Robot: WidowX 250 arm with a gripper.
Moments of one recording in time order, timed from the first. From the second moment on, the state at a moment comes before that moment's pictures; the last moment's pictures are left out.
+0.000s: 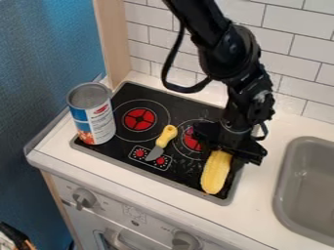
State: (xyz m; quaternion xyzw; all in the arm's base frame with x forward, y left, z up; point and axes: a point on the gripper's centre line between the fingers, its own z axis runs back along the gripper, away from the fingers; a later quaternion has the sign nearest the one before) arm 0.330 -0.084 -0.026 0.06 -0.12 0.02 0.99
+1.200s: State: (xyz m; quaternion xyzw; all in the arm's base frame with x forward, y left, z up) arm 0.335 -0.071 -0.012 0.07 -0.12 0.02 0.99
